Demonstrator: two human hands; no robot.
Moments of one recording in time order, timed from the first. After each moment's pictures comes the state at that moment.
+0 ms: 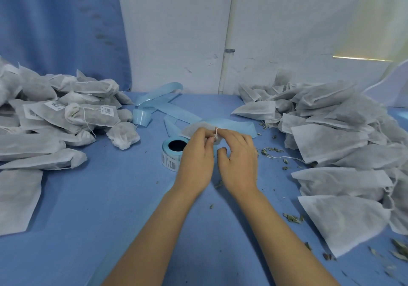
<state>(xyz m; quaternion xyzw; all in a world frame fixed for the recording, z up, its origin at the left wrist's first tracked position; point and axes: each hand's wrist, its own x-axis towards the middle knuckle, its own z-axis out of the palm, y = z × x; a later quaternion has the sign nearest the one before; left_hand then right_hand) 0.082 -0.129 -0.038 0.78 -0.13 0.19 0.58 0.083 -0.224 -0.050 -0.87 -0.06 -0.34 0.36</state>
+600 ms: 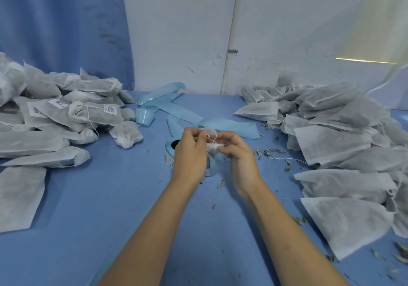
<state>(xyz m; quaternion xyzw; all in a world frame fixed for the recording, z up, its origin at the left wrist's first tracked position) 0.087 -0.120 -0.030 0.72 -0.02 0.16 0.67 0.092 -0.229 -0.048 -0.62 -0.13 -0.08 0.77</state>
